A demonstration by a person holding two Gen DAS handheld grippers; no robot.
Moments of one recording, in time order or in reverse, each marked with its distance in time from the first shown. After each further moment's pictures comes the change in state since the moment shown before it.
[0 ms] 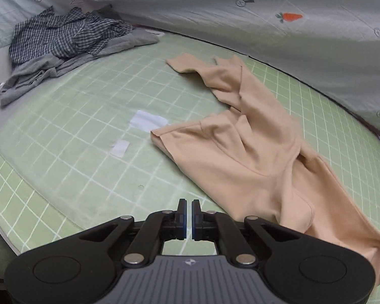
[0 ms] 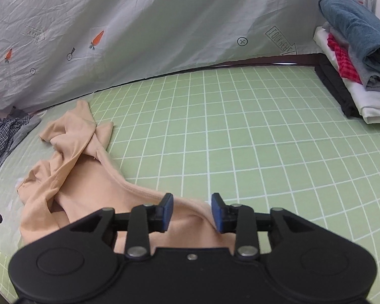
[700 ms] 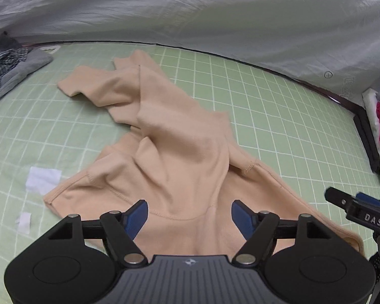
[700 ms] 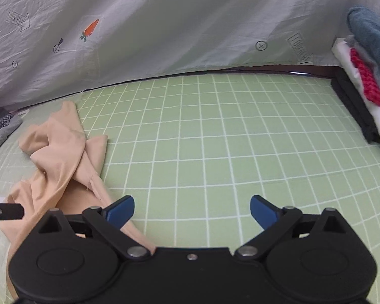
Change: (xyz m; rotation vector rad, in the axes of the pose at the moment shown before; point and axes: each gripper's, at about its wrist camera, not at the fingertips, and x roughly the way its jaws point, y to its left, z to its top) left arm 0.073 -0.108 0.050 0.336 0.109 -0.233; right arm 0.082 0.056 0.055 -0.043 0.054 -0.028
